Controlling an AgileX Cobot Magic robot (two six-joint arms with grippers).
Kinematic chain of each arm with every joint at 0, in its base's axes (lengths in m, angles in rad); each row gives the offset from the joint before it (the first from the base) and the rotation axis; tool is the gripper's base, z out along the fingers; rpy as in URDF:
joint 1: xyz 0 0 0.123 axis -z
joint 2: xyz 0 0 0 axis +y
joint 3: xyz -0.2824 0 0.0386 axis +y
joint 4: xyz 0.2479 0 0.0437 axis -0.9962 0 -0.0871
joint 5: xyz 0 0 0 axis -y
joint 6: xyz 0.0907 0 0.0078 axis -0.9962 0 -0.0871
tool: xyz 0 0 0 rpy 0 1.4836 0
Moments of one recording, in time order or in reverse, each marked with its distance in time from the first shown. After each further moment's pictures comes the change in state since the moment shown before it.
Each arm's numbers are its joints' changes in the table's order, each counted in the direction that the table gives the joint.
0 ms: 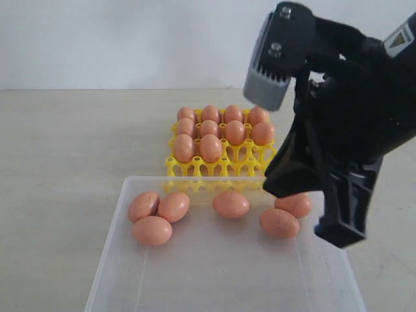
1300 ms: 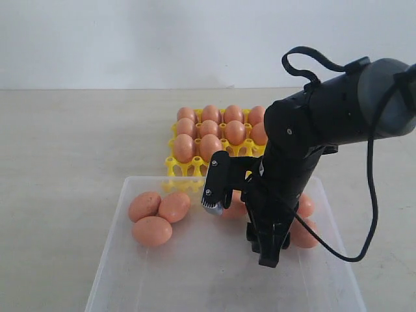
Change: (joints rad) left arm 0.000 0.000 0.000 0.000 0.000 0.000; right arm 0.000 0.631 0.000 0.305 0.338 -0.026
